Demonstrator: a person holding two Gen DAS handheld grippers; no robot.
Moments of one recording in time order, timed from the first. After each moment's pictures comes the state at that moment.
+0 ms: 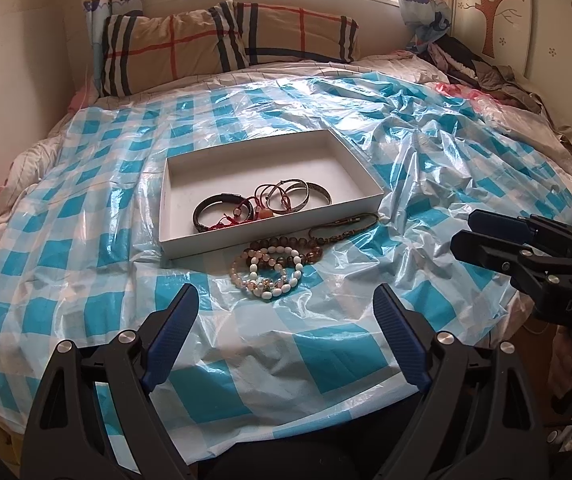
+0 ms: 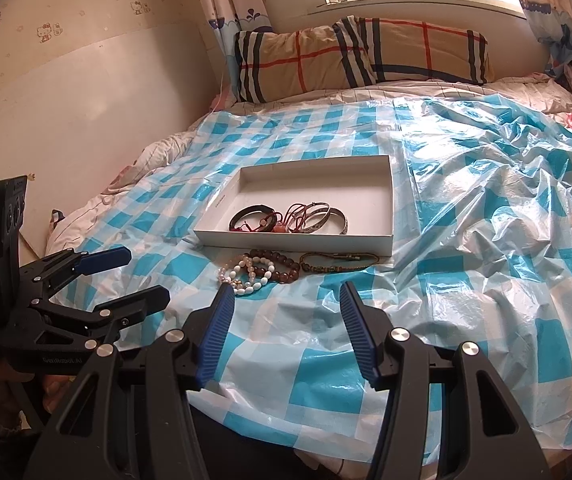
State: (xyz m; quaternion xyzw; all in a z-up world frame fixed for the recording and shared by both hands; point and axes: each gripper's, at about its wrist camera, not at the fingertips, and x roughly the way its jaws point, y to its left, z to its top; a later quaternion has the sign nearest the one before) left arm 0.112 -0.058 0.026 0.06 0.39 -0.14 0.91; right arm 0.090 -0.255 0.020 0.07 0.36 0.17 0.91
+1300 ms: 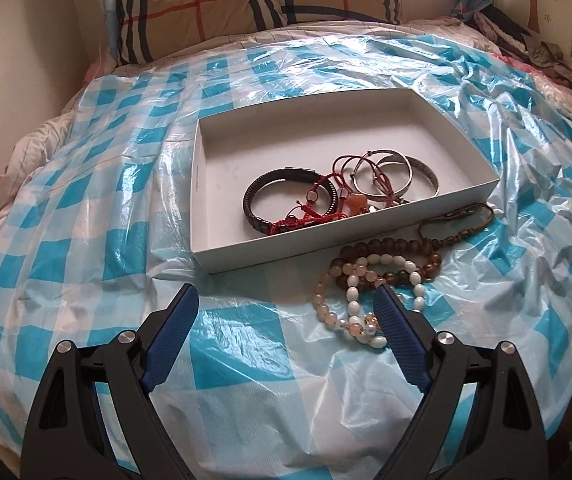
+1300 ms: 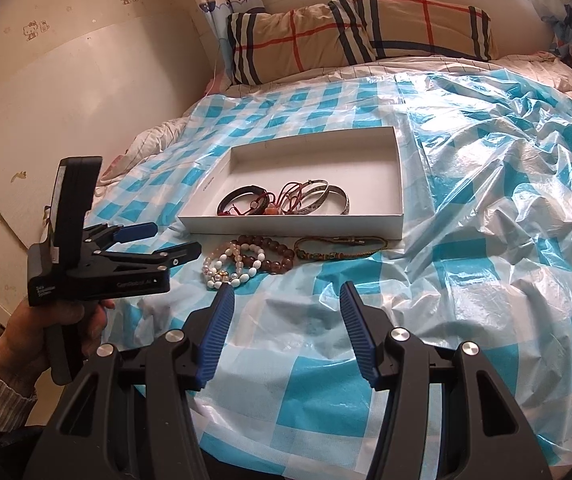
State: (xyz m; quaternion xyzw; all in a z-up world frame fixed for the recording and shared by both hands) left arm 0.221 -0.036 -0.048 0.11 0.44 -0.07 0.89; right arm 0.122 -0.252 -0.015 0.08 0.40 0.18 0.90
